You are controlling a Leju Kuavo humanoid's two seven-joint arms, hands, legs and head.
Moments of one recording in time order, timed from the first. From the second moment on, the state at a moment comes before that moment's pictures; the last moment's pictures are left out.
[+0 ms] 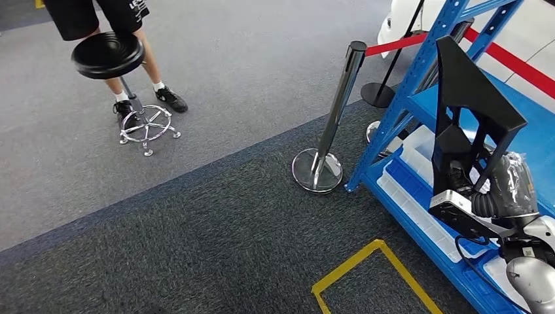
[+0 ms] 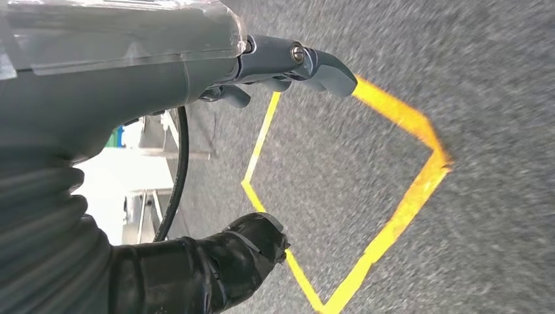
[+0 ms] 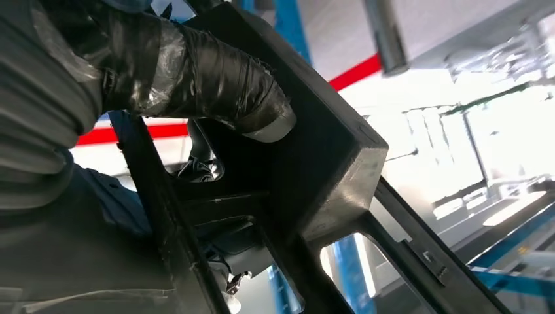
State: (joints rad) left arm -0.04 -0.13 0.81 -0.20 -1.27 -0.13 0.14; right arm -0.37 -0.65 0.07 -1.60 0.77 -0.31 -0.33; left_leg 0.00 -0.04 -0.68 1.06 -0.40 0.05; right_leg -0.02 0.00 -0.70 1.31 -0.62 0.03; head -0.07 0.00
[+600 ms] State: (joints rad) left arm -0.04 -0.13 0.81 -0.20 -1.26 -0.15 0.11; right arm -0.39 -0.65 0.07 -1.61 0.77 -0.31 -0.33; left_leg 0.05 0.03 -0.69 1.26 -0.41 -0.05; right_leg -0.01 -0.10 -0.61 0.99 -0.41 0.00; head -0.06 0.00
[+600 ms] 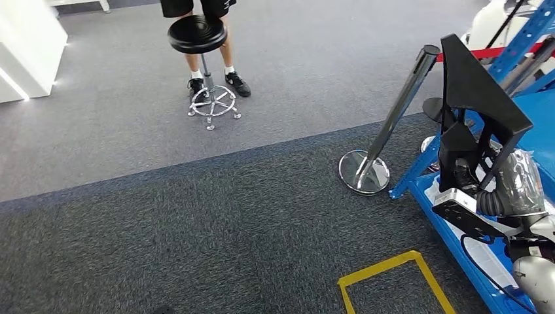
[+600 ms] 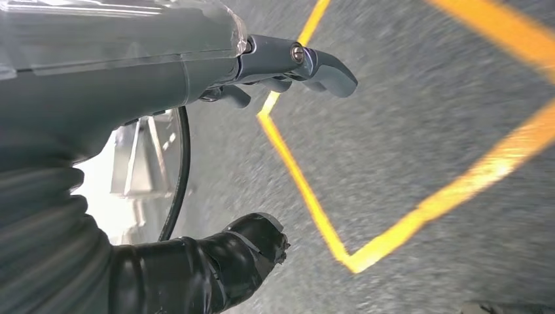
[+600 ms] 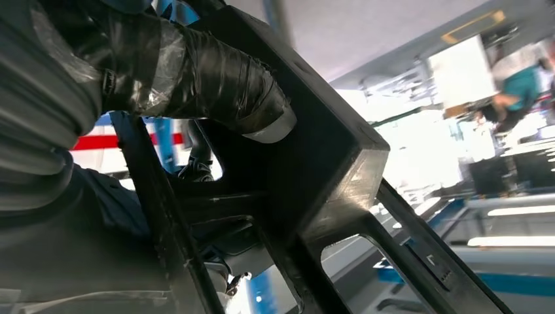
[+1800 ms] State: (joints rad) left arm -0.02 -0.10 0.85 -0.20 -1.24 -0.16 0.12; right arm -0.33 -0.66 0.07 -1.66 0.80 -0.32 -0.28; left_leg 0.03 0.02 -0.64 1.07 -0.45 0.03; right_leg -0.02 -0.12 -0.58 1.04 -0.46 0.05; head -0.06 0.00
